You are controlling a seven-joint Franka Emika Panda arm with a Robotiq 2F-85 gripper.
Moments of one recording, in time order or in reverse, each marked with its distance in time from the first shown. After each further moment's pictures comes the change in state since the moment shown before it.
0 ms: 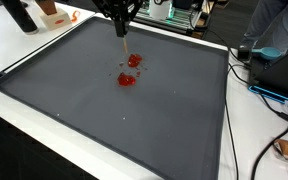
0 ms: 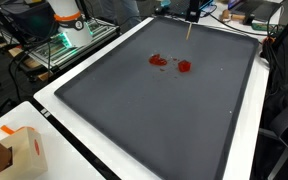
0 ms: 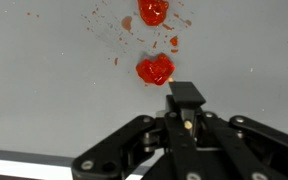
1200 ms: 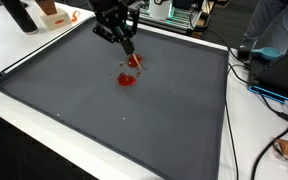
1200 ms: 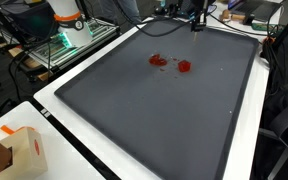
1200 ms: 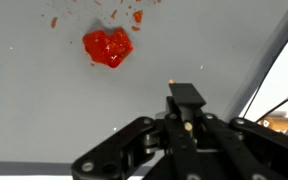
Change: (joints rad) arm -0.138 0.107 0.057 0.003 0.417 0.065 -0.589
